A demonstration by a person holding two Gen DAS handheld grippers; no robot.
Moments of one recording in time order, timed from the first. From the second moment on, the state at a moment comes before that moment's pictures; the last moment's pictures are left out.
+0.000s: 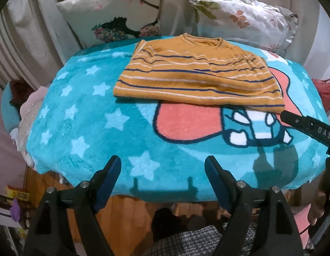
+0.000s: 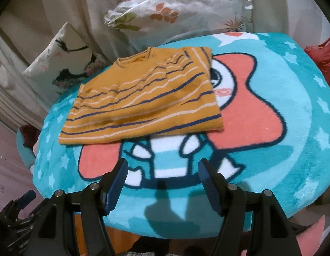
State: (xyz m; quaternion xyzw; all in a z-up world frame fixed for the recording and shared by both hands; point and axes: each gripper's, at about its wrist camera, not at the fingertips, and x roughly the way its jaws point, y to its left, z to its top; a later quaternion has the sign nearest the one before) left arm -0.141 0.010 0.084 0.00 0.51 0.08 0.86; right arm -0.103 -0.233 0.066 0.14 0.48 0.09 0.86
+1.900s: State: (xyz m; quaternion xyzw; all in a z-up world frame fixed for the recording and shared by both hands) left arm 0.216 0.180 -0.010 -0.12 0.59 -0.22 0.77; right arm -0.031 0.155 0.001 -0.33 0.40 0.18 0.84
